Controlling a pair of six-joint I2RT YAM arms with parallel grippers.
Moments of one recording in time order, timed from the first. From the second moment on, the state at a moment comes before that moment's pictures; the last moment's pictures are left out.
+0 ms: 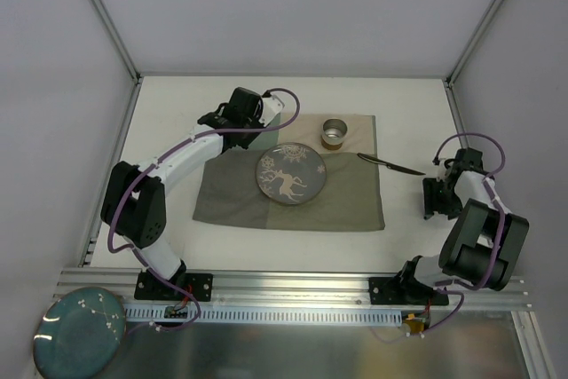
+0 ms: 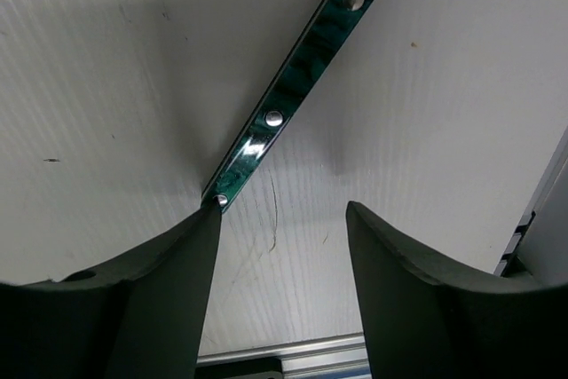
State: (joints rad) left arm -0.52 1.67 1.30 -0.46 -0.16 0.41; right arm -0.39 1.39 0.75 -0.66 0.05 -0.37
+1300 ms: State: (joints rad) left arm -0.53 1.70 1.35 -0.47 -0.17 0.40; right arm -0.42 1.44 0.86 -0.55 0.00 -0.26
